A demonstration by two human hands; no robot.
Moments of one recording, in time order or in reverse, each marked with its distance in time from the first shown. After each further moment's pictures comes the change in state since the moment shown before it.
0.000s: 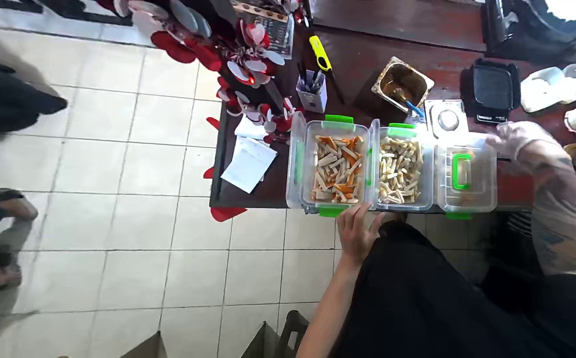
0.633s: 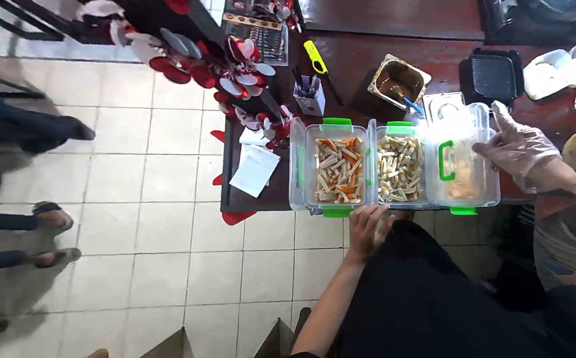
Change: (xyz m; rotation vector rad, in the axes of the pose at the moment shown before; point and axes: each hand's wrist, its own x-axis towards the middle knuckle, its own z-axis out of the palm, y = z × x) left_hand -0.001 0.000 0.009 -0.101 -0.083 0.161; right_hand -0.101 -0.043 0.011 0.617 0.117 -0.107
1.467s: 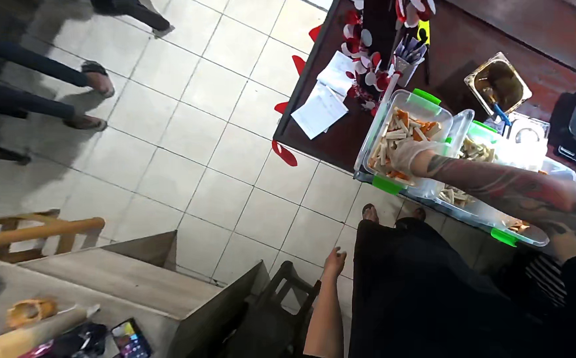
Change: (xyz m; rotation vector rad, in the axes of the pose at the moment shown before) left_hand -0.334 -0.079 -0.073 -0.127 -0.517 -1.673; right_hand 0.059 -0.232 0.292 -1.187 -0.716 -0.673
